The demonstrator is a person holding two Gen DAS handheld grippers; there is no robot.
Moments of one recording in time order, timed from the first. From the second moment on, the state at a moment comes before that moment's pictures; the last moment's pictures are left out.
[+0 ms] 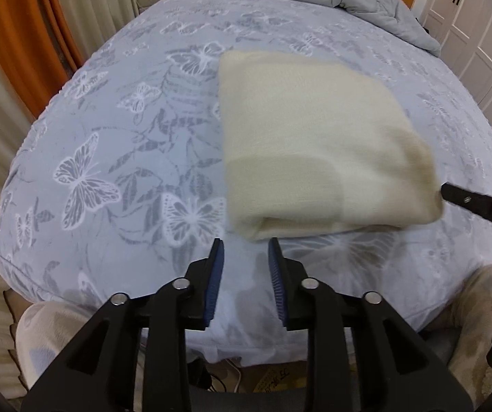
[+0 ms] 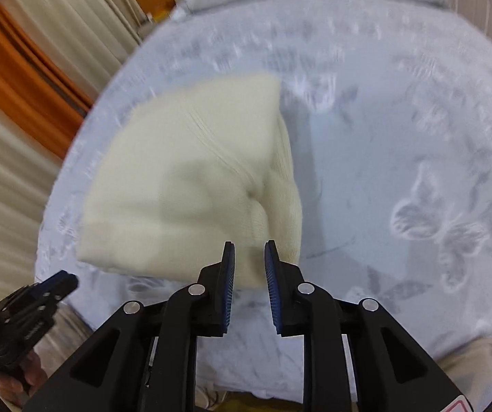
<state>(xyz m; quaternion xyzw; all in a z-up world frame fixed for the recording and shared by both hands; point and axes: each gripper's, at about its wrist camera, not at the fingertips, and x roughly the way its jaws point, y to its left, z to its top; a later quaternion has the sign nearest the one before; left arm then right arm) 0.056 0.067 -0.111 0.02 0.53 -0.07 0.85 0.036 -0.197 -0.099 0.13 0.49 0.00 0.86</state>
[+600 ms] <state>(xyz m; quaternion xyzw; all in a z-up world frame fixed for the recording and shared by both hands) 0.005 0.016 -0.068 0.06 0.47 -0.06 0.88 -0.063 -0.160 -0.074 0.12 0.43 -0.06 0.89</state>
